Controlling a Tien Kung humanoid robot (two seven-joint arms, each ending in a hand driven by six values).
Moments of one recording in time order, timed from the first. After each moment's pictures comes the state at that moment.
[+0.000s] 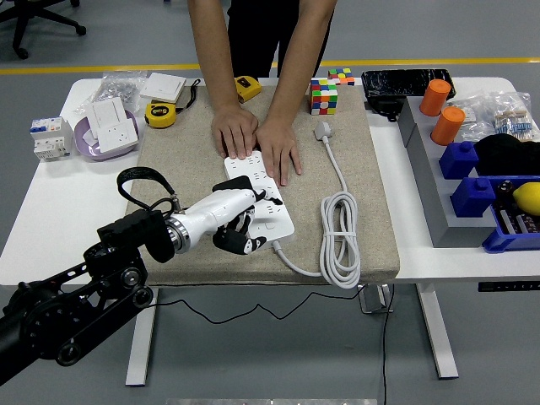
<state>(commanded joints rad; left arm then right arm) -0.47 0.25 -0.74 -1.41 1.91 -0.15 0.22 0.07 -0.19 1.08 0.18 -1.28 0.03 0.04</state>
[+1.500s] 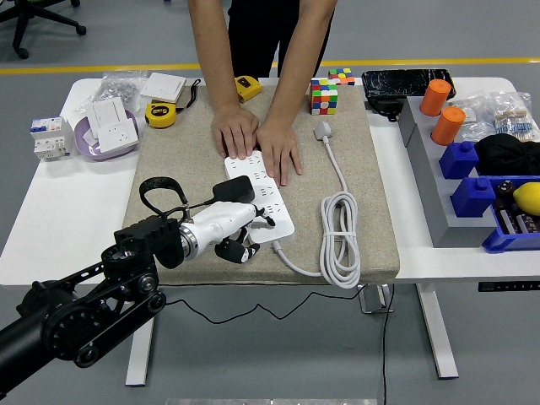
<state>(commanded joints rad) -0.48 0.20 -0.74 -1.32 1.97 -0.18 0.24 0.06 -0.19 1.08 0.18 -1.28 0.03 0.04</state>
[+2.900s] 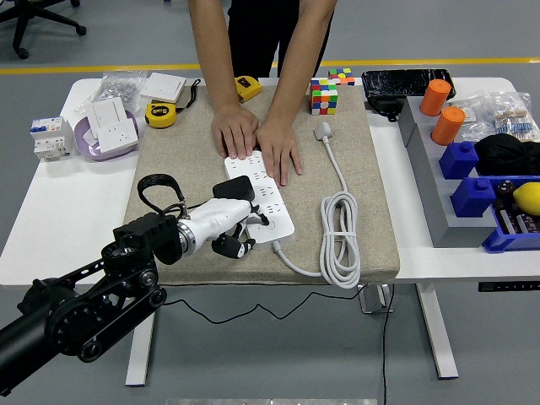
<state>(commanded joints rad) -0.49 0.18 -0.76 -1.28 1.97 -0.18 0.24 0.07 -0.19 1.09 0.18 -1.28 0.03 0.04</state>
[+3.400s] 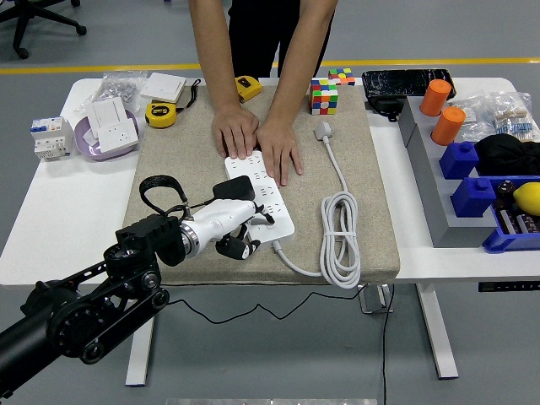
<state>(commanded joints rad) -0.48 0.17 -0.76 -1.28 1.98 -0.16 0.24 0.06 -0.19 1.09 0.18 -1.29 0.03 0.04</state>
